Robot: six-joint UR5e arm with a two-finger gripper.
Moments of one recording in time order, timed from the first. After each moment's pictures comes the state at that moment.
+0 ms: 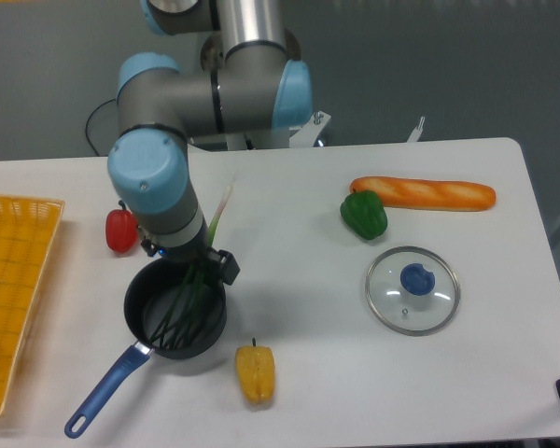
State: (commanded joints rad) arm 2.20 -1.90 -1.41 -1.39 1.53 0.65
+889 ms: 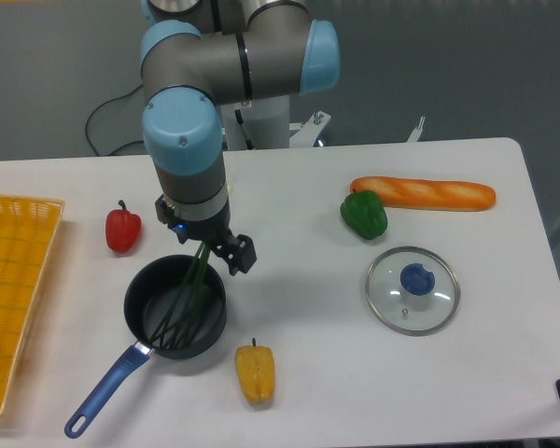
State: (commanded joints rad) arm 2.24 -1.84 -1.49 -1.39 1.54 0.77
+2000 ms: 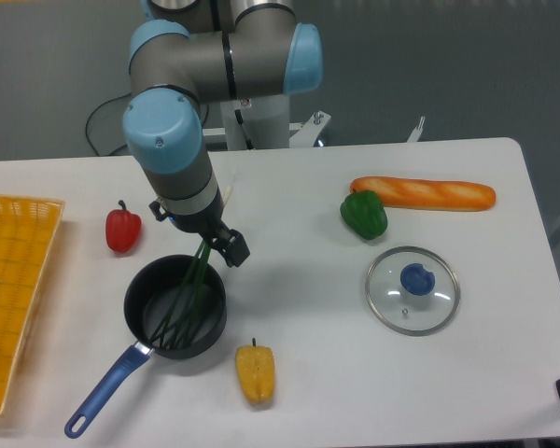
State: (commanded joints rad) arm 2.19 -1.84 -1.53 -1.34 1.63 0.87
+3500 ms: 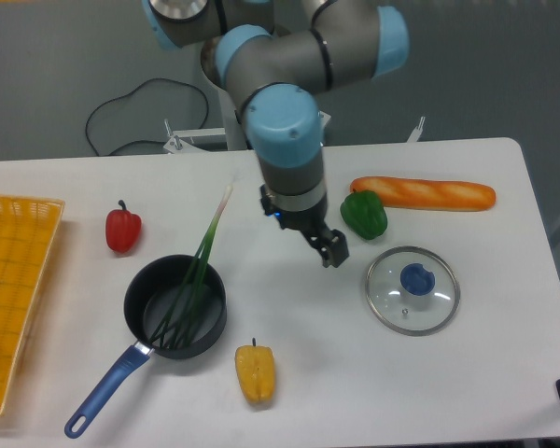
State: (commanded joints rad) arm 2.46 -1.84 -1.53 -1.30 1.66 1.31
